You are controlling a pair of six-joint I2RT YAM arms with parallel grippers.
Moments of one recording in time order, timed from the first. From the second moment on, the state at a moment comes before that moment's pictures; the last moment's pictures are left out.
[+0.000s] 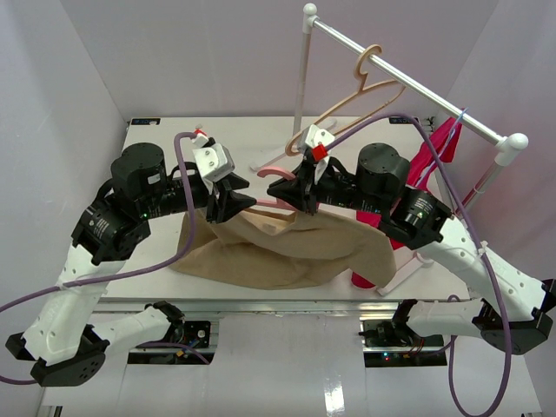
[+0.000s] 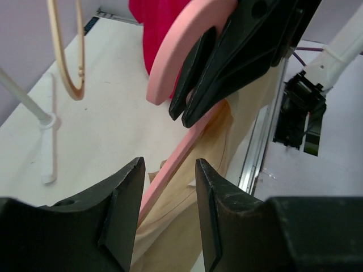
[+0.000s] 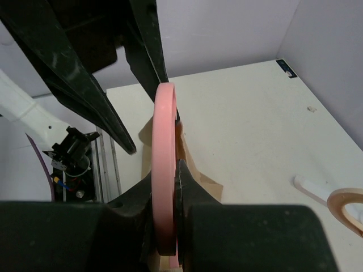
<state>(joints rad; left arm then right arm) -0.64 1.02 1.57 -0.76 0.51 0.21 0.99 1.17 1.47 -0.35 -0.32 -0.07</state>
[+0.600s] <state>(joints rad) -0.64 1.14 1.55 -0.82 0.81 0.29 0.97 1.11 1.44 -0.25 -0.46 -0.03</state>
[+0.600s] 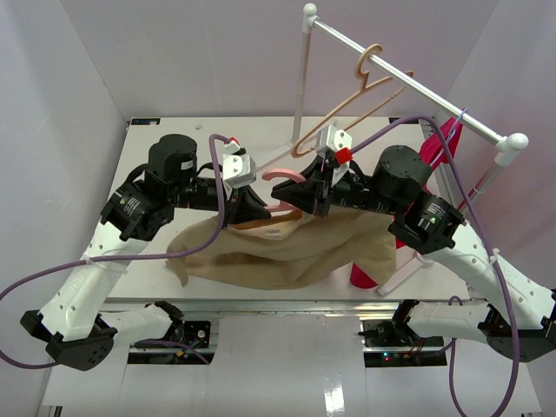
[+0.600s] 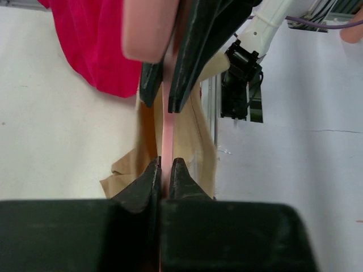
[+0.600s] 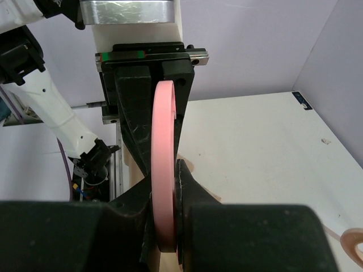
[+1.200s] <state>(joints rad) -0.64 1.12 1.48 -0.82 0.57 0.22 0.97 0.93 1.21 -0.20 0.09 0.07</state>
